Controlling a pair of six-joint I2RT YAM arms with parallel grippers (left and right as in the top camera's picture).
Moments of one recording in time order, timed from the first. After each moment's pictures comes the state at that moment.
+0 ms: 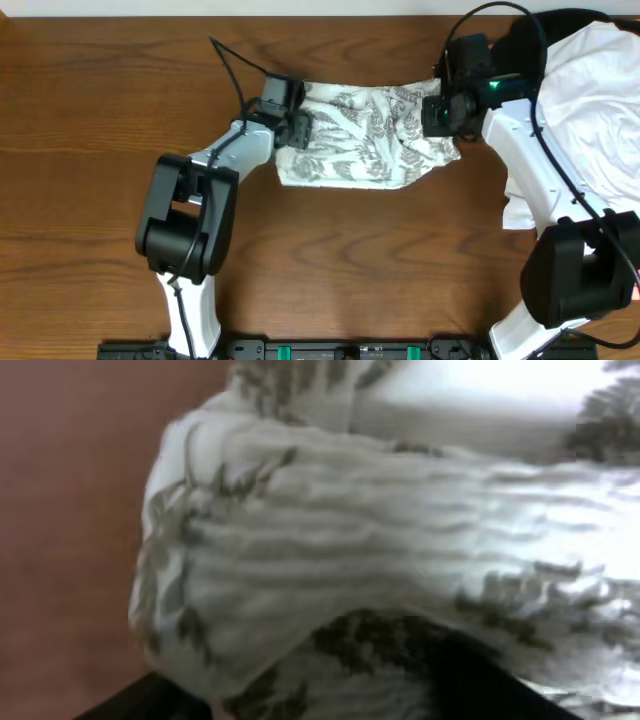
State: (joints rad) left arm -0.32 2.08 1.30 -0.27 -0.04 -0.07; right arm 0.19 1.81 1.50 -0.86 -0.01 0.19
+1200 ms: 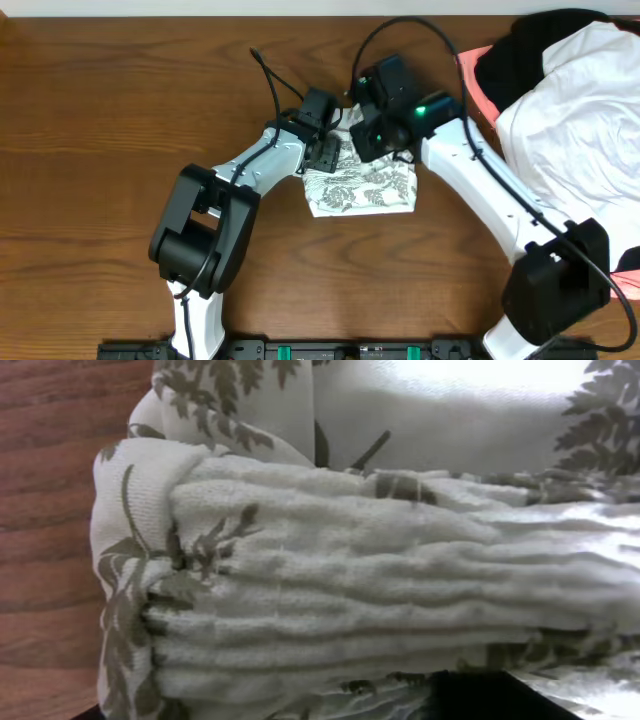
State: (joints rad) left arm -0.47 2.05 1.32 -0.49 -0.03 -0.20; right arm 0.51 1.80 1.51 -0.85 -0.08 0.09
